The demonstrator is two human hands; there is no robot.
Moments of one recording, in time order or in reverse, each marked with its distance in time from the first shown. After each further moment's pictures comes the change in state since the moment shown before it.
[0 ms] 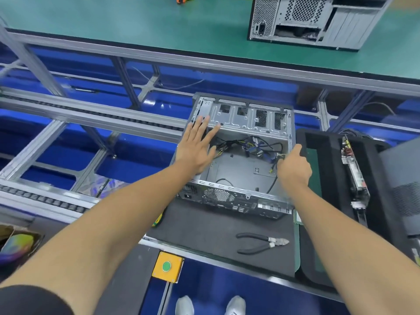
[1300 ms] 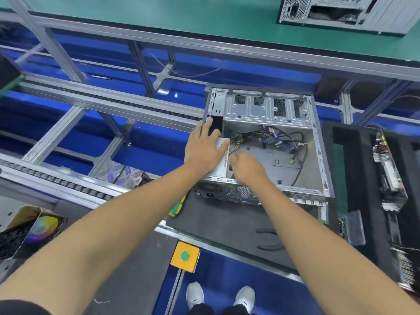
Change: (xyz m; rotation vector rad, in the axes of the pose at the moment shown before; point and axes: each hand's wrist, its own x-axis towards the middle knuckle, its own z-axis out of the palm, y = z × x) left_hand -0.029 -0.026 0.017 -0.193 -0.011 -0.207; right_hand -0.094 -0.128 0.055 0.083 -0.390 -0.449
